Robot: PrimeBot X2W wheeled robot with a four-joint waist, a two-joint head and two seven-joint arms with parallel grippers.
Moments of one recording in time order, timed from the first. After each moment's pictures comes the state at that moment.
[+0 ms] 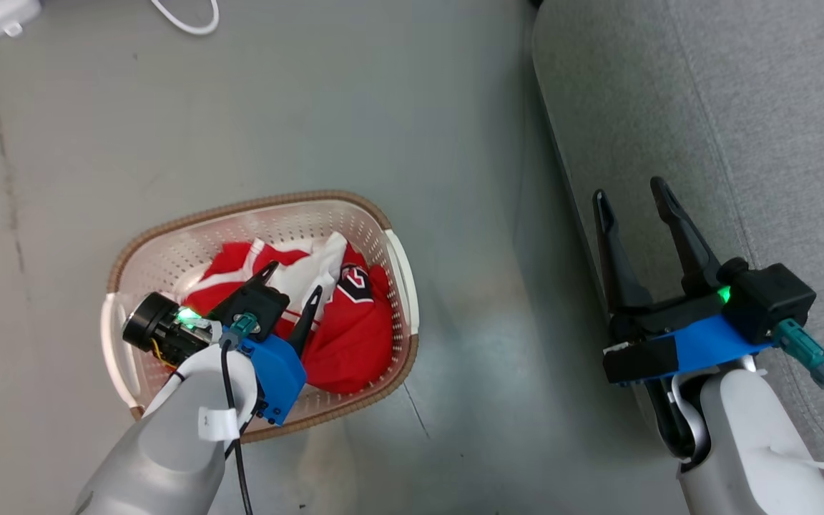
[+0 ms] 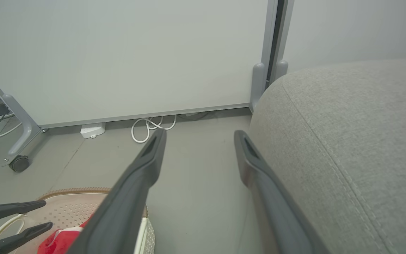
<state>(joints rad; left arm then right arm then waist) -0.66 0.19 -0.65 0.97 -0.21 -0.13 -0.26 -0.36 -0.05 0.10 0.23 0.17 0.13 -0.26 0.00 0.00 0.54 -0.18</state>
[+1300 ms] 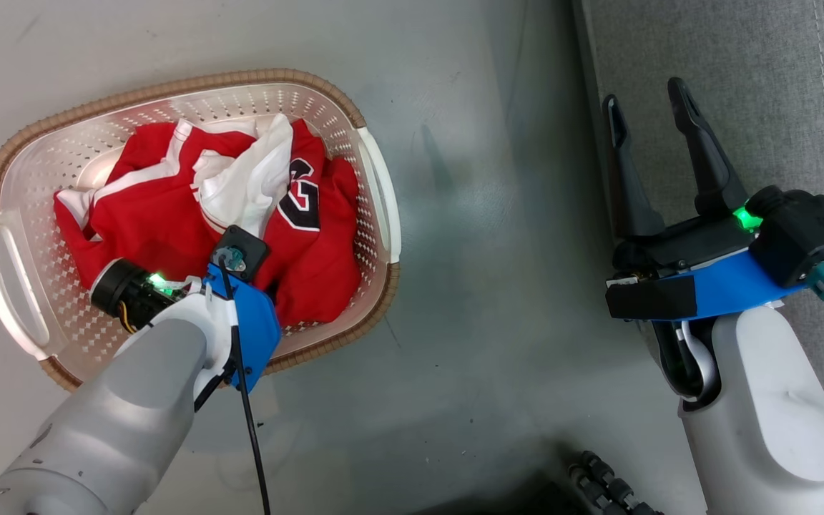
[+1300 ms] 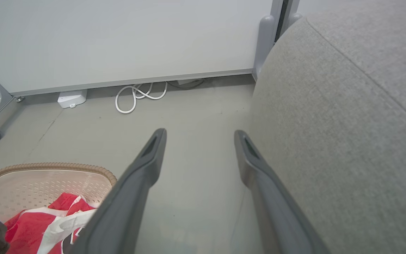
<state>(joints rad) -0.90 0.28 -1.25 1.07 -0.79 -0.13 0.04 -0.51 -0.05 0.11 0.16 0.18 0.13 -0.26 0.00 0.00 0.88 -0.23</state>
